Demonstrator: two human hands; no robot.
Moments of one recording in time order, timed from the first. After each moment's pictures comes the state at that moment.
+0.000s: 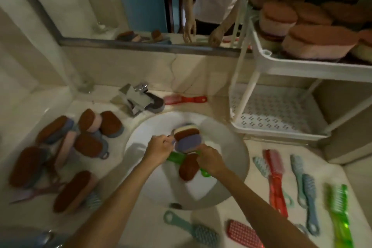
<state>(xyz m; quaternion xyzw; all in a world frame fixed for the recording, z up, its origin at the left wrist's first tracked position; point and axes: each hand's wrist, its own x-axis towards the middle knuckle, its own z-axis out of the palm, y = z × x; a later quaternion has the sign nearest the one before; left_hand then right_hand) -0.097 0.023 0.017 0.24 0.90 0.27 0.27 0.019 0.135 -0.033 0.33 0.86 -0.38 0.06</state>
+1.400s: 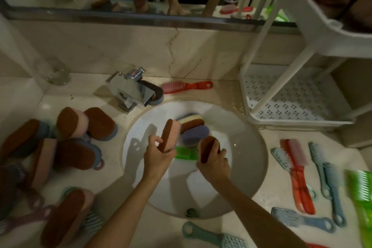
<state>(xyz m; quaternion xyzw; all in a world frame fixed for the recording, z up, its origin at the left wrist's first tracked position) -0.136 0.009 -0.054 0.12 0.86 0.42 0.28 -0.020 0.102 -0.092 0.56 0.79 -0.26 0.07</state>
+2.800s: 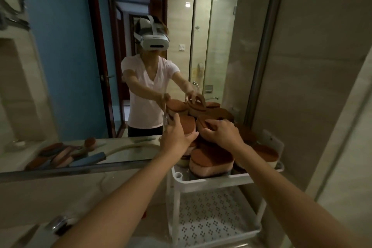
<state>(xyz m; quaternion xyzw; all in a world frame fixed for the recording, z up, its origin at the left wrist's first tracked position) -0.067 0.292 0.255 0.46 0.81 0.37 0.05 0.055 0.364 0.275 0.45 0.85 -0.15 -0.23</state>
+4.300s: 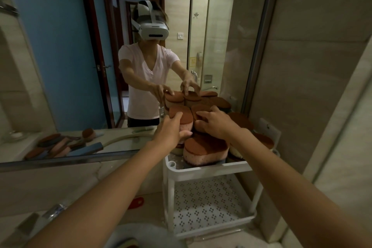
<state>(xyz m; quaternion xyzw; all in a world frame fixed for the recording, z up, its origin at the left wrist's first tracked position) -0.073 0.291 0.246 0.55 0.79 0.27 0.05 0.055 0.374 0.276 0.41 0.90 -0.08 -0.09</state>
